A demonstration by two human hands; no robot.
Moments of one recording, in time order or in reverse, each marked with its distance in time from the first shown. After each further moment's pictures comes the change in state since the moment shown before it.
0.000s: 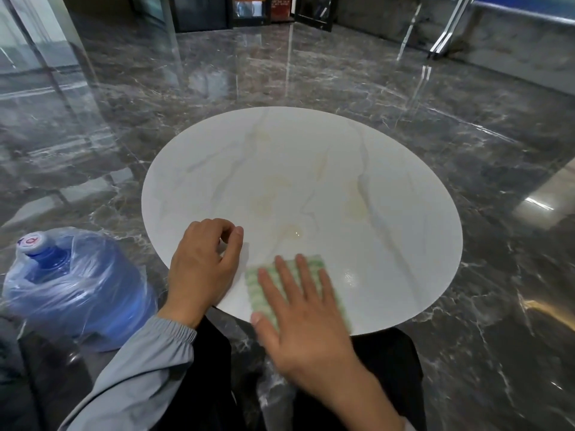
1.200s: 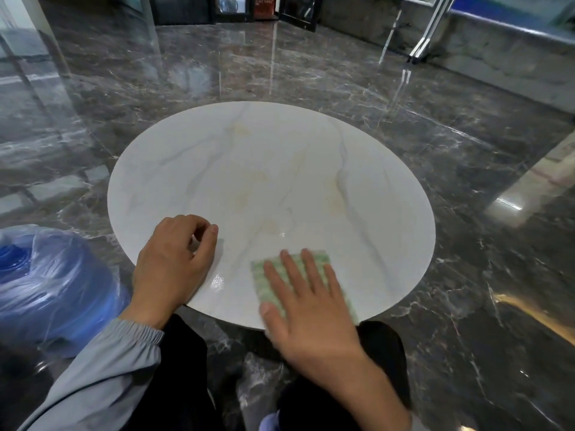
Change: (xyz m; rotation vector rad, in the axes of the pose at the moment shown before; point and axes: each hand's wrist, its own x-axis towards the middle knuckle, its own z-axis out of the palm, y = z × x) left_hand -0.001 -0.008 0.005 0.039 -0.015 -0.007; right_hand -0.015 0.041 -0.003 -0.007 0.035 0.060
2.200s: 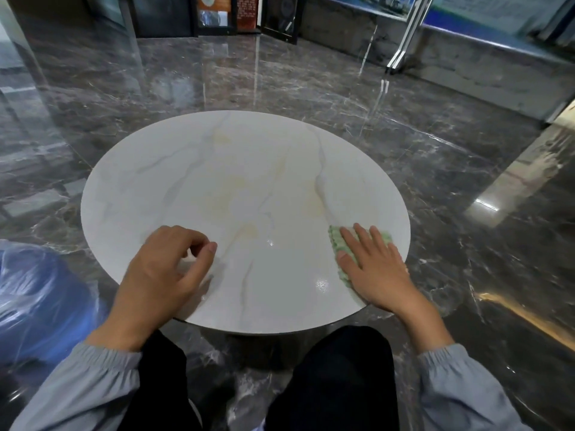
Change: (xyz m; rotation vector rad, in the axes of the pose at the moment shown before) left_hand -0.012 0.032 -0.013 -0.126 0.003 0.302; right_hand 0.021 0.145 -0.046 0.008 -0.086 0.370
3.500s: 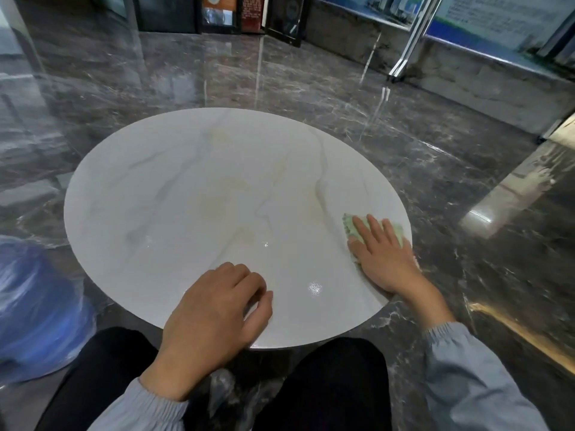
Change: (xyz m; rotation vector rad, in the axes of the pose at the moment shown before) left_hand -0.021 0.061 0.043 0.068 -0.245 0.093; right_hand 0.060 0.034 -0.006 0.011 0.005 0.085
